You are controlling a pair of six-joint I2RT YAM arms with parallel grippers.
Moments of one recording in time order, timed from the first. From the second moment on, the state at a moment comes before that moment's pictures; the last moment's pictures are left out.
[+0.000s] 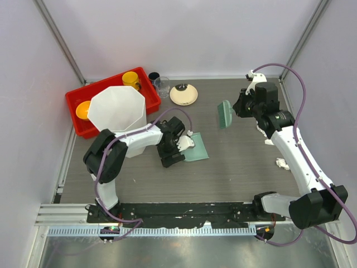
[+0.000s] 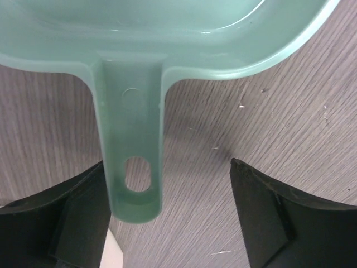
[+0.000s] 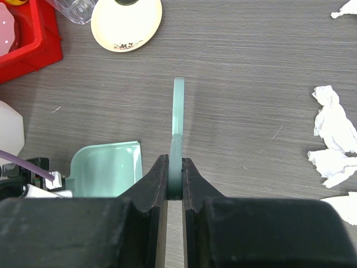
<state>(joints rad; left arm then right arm) -0.73 1.85 1.23 -0.77 0.10 0.51 0.21 1.22 1.21 -0.51 -0.05 0.18</state>
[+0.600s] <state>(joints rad) -0.73 1.76 1.20 -0.74 0.15 0.48 0.21 1.22 1.22 -0.51 -0.04 0.16</state>
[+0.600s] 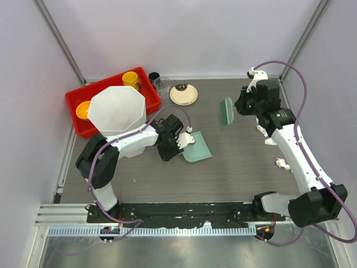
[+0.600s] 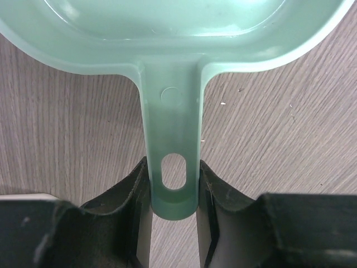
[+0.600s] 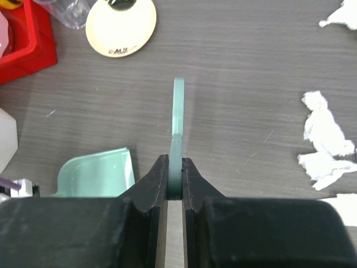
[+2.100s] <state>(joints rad) -0.75 1.75 1.20 -0.77 0.06 0.45 0.13 1.96 1.73 -0.45 0.08 -0.58</state>
